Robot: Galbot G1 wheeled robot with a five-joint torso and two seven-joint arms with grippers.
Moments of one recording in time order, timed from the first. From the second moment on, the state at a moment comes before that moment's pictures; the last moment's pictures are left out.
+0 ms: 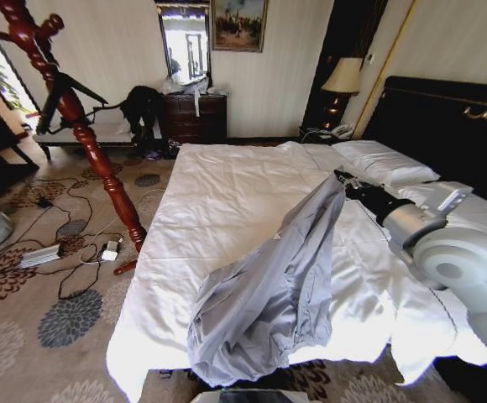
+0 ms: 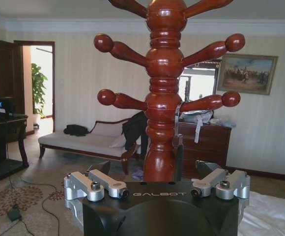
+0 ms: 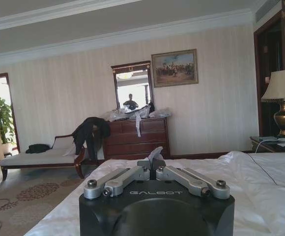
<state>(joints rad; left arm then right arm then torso) 1.54 0.29 -1.47 -1.42 -1.88 0.50 -0.40 -1.11 0.51 0.74 2.29 1.35 -0.37 0.37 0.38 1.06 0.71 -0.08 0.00</state>
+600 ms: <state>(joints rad) 1.93 0.55 -1.72 -1.10 -1.92 0.49 -0.32 -1.16 0.51 0.79 2.32 1.36 -0.36 0.38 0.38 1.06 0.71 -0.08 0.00</state>
